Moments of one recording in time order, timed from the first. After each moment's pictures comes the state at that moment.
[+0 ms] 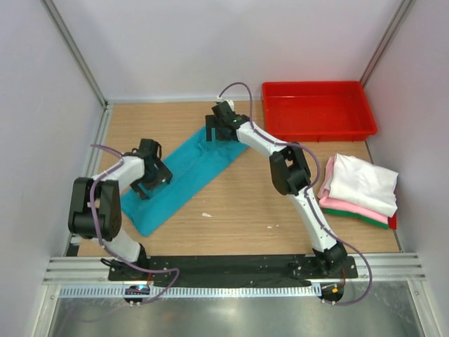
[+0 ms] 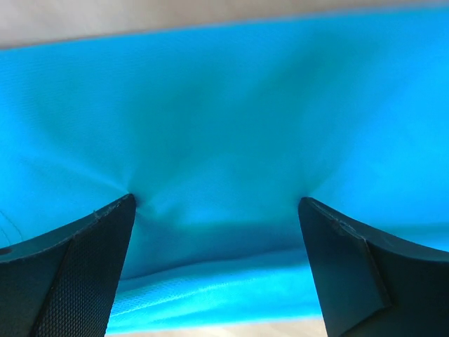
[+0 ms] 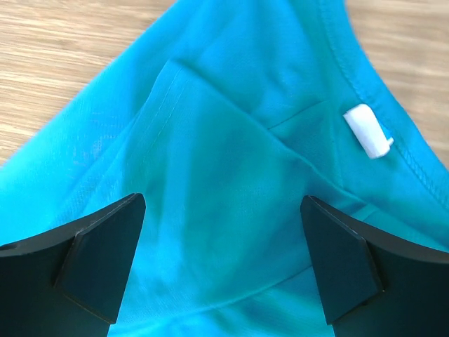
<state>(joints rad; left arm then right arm) -0.07 1.65 0.96 -0.60 -0.20 -0.79 0.60 2.54 2.22 -0.52 0.18 0.43</state>
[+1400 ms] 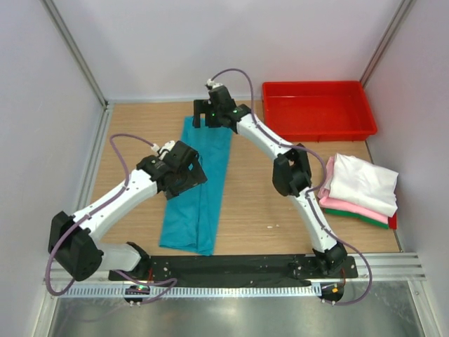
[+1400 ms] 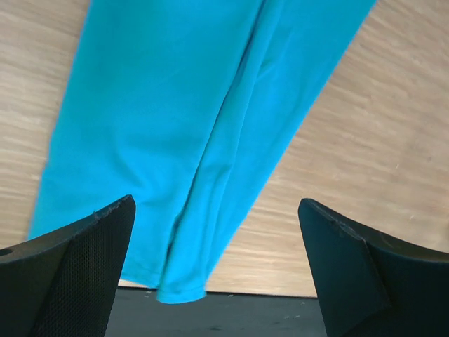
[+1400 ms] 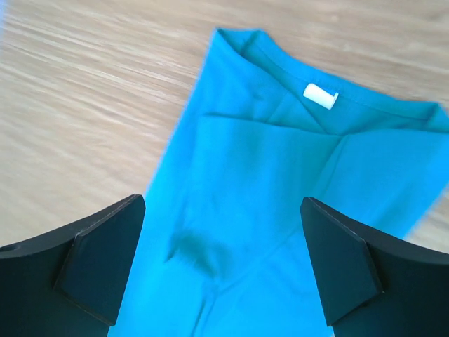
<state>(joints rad) -0.65 1.32 1.09 -0.88 -0.26 -1.06 0.62 2.53 2.41 -0.50 -0.03 0.41</state>
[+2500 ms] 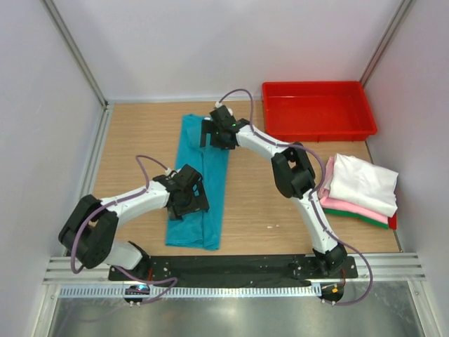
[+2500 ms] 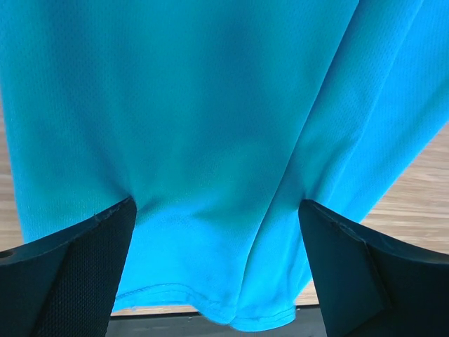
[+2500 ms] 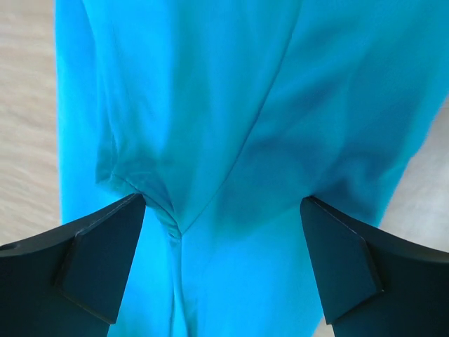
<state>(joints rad) -0.65 1.40 0.73 -0.59 -0.08 -0.93 0.65 2.41 2.03 -0.50 0.01 0.61</state>
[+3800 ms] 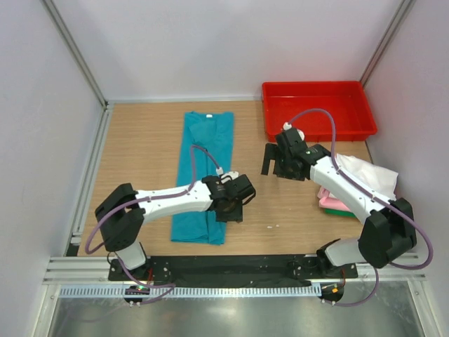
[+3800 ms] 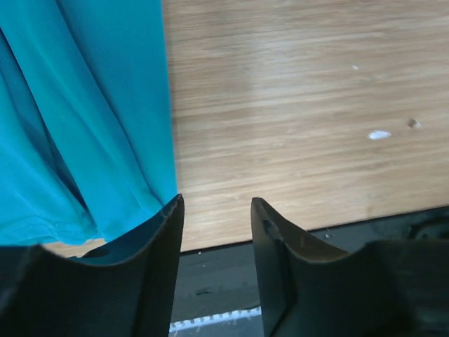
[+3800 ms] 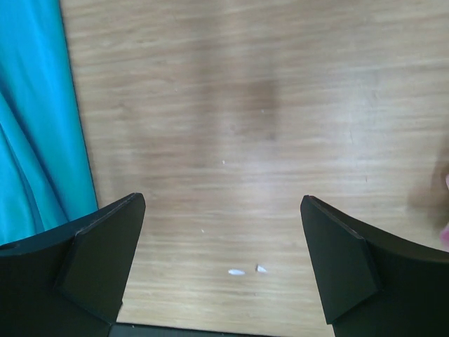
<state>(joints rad) -1.09 1.65 1.19 -0.77 -0.16 -1.03 0.47 1.40 1.12 -0.70 0.15 0.58</state>
